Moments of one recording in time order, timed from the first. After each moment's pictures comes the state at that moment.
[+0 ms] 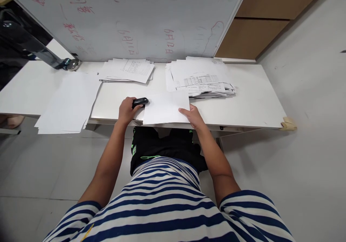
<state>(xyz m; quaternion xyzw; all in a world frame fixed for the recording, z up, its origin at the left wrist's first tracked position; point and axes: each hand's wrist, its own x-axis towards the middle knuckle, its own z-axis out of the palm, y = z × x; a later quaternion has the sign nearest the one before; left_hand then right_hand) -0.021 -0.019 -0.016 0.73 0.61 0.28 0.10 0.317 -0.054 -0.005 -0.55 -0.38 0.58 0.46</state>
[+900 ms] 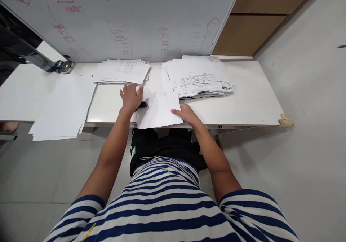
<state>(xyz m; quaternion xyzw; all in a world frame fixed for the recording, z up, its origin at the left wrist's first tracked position) 0.044 0.026 0.038 0.65 0.71 0.22 0.13 0.315 -0.038 -0.007 -0.54 -0.44 0.62 0.35</state>
